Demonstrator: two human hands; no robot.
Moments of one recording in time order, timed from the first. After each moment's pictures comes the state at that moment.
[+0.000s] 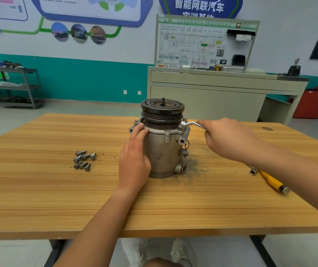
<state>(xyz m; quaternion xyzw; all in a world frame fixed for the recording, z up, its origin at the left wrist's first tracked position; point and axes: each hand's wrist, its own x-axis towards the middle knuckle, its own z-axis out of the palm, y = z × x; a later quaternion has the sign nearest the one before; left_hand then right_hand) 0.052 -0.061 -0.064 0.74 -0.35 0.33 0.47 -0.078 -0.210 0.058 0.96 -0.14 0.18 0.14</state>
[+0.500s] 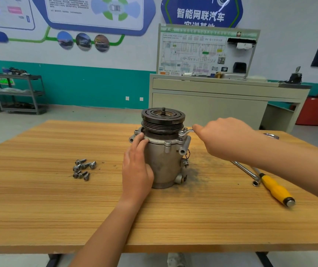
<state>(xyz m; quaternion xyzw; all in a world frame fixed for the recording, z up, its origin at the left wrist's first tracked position) 0.053 -0.072 -0.068 0.71 -0.34 0.36 0.50 -0.069 -0.202 0.087 0.93 -0.08 0.07 0.37</state>
